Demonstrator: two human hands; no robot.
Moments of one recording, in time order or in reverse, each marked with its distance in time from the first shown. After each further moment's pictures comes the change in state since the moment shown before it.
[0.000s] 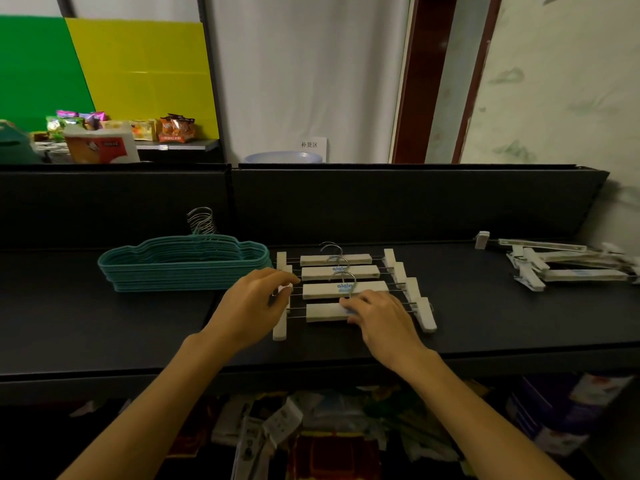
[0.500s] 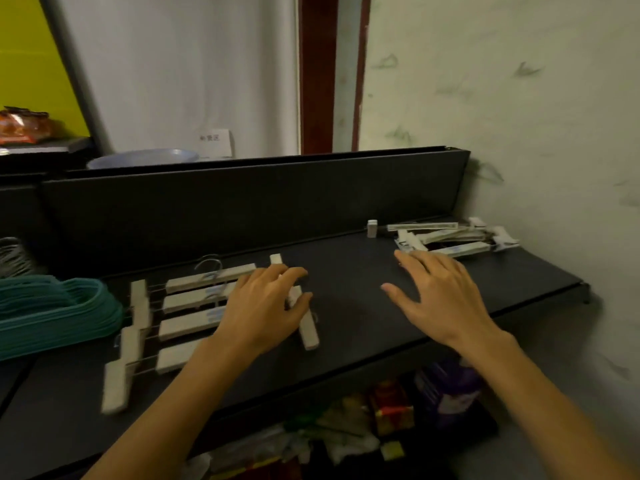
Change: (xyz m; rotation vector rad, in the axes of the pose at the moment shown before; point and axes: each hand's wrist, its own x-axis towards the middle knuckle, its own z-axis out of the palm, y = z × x) left_hand 0.102 0.128 0.115 0.154 -0.203 0.131; right_hand -0.087 0.169 -0.115 -0.318 0.220 0.352
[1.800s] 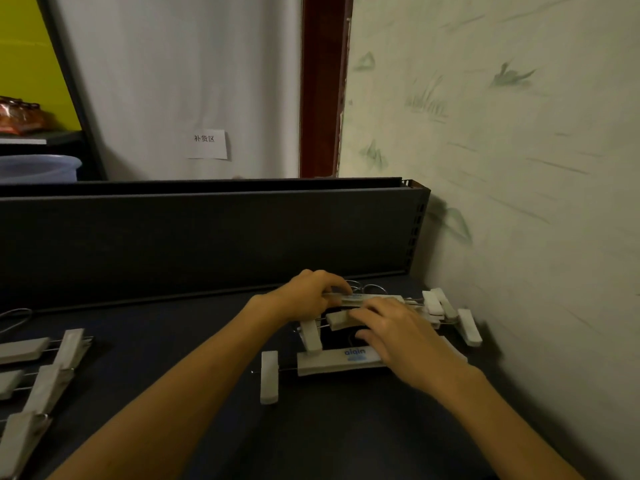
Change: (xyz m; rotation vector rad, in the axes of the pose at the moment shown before) left_hand 0.330 0.169 0.155 -0.365 -0.446 0.002; right_hand 0.141 0.261 0.085 0.222 -0.292 -0.410
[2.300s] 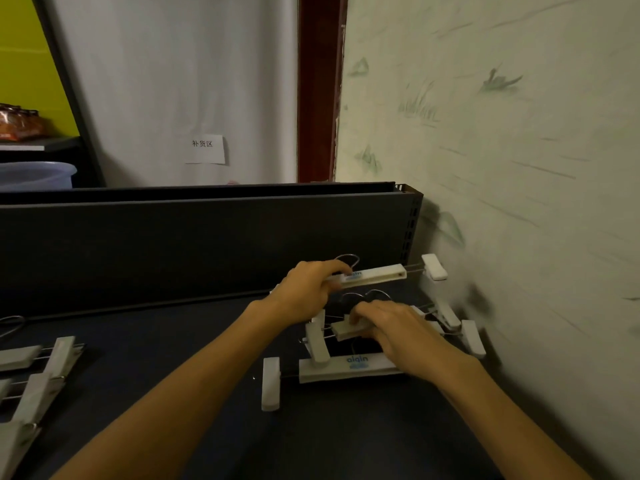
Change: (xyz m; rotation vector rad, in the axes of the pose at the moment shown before) left_hand 0.000 0.013 -0.004 -0.020 0.277 0.072; right_hand 0.006 0.022 -0.004 0.135 -0.072 0.060
